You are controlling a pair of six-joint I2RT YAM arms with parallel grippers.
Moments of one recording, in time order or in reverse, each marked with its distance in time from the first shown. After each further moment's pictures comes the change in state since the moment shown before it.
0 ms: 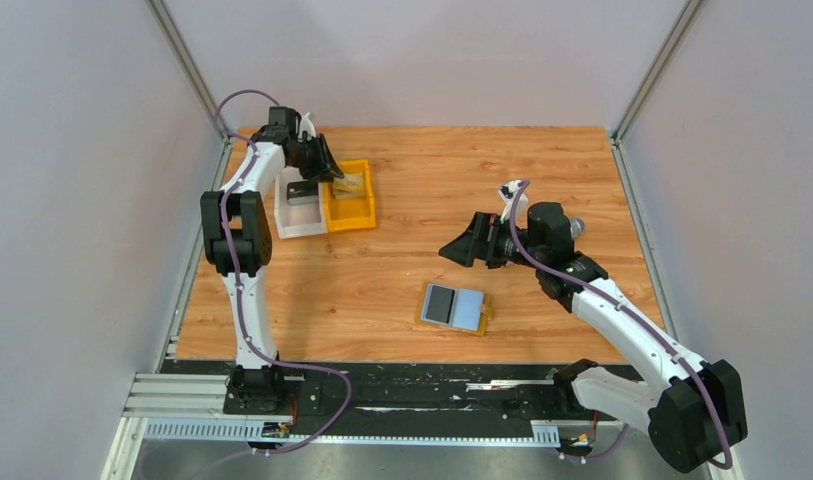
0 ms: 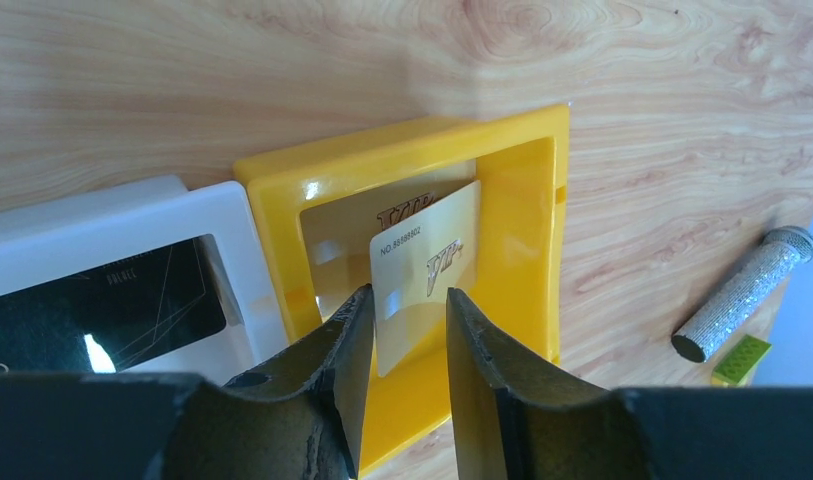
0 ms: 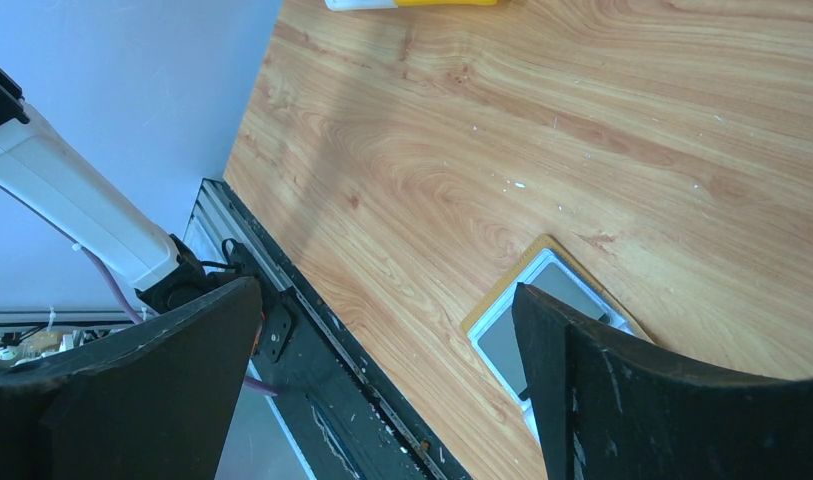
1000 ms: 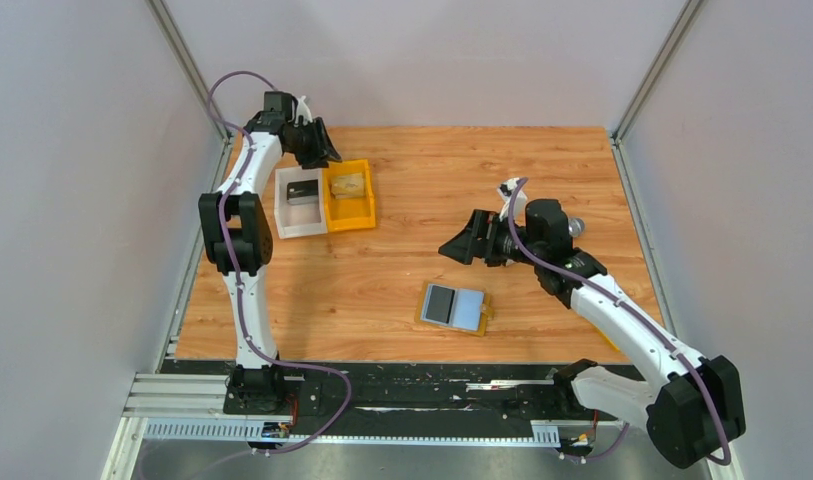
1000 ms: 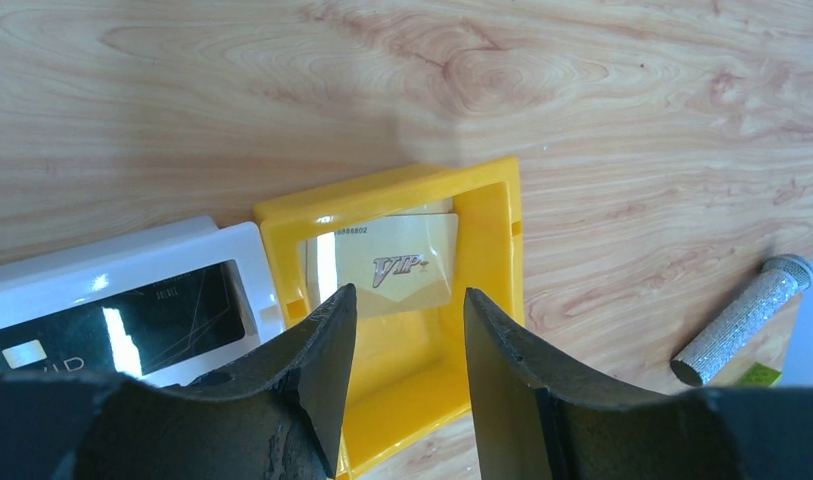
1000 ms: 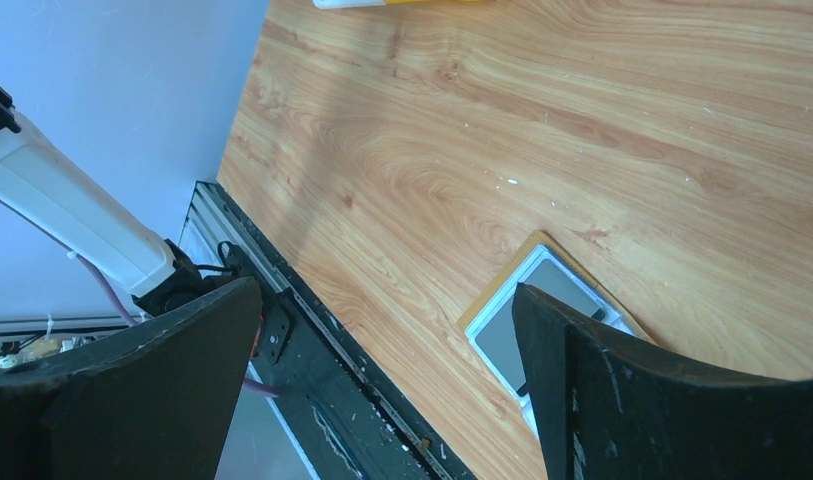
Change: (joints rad) left arm 0.000 0.014 0.151 -0.063 -0.051 0.014; right arm 0.000 0.017 0.026 -0.030 0.010 -0.002
